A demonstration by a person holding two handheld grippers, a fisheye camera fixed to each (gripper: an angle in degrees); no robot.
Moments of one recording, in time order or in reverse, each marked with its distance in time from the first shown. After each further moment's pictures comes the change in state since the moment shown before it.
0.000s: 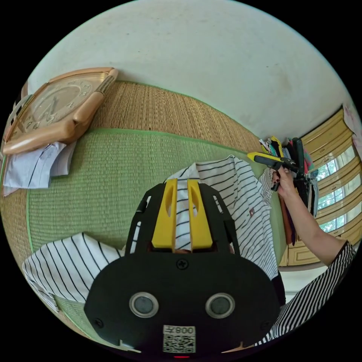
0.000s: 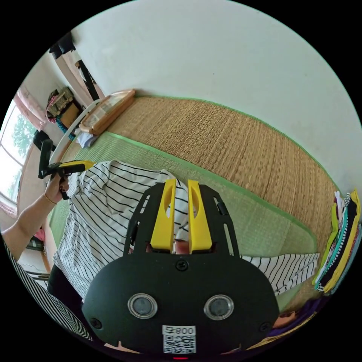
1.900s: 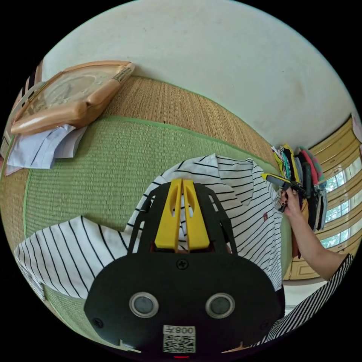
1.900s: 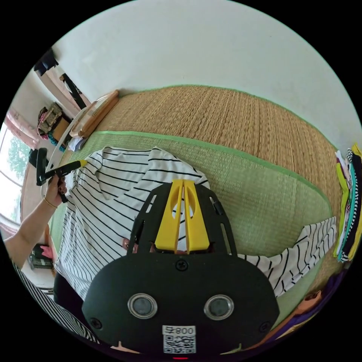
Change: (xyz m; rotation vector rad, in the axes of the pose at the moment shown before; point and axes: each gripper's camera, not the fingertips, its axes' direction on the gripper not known) left arm 0.074 -0.020 -0.054 0.048 -0.076 -0.074; right arm 0.052 0.115 0.069 0.005 -0.006 0.136
